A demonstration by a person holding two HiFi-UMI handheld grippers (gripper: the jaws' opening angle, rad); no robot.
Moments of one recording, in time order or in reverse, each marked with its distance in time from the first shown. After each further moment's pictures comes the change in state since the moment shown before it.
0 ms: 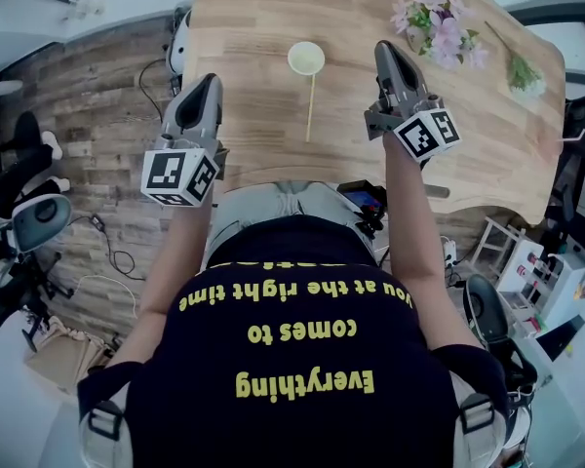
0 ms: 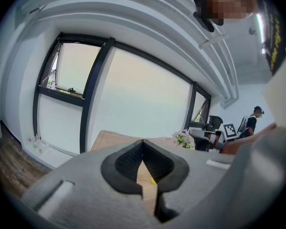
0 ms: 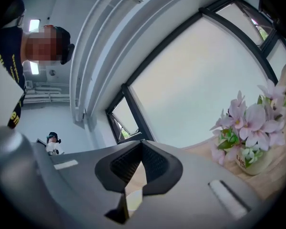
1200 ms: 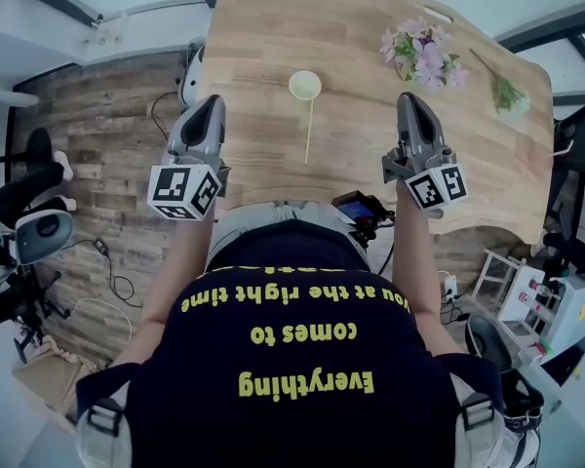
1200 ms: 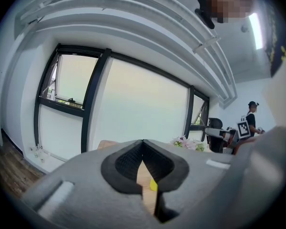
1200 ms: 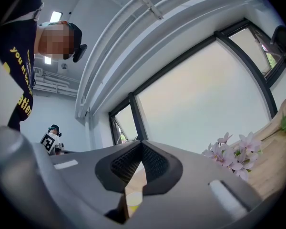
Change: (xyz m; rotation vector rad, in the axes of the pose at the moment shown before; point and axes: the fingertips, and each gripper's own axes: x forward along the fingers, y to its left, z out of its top) left arm -0.029 -0.018 0.035 0.054 -0.075 0.011; right arm -0.079 0.034 0.057 -0.173 -0.094 -0.015
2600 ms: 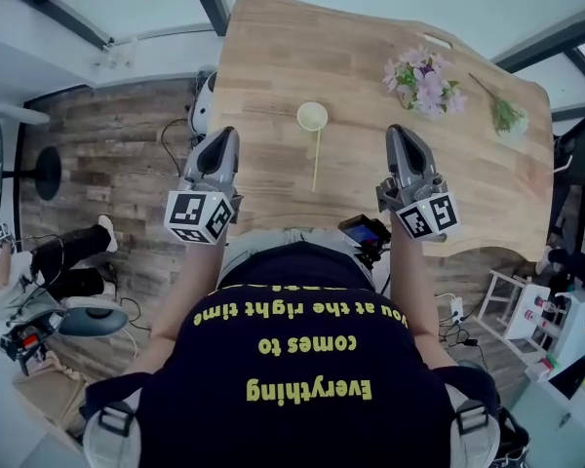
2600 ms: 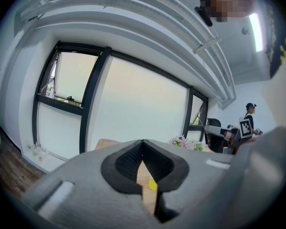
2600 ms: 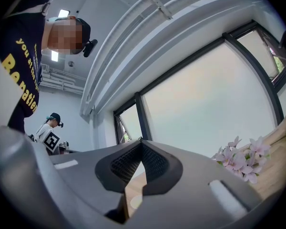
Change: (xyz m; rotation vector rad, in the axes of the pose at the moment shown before) left arm -0.001 0.000 -0.002 -0.010 0.007 -0.020; right arm 0.009 0.037 0.003 -0.059 -0.009 0.049
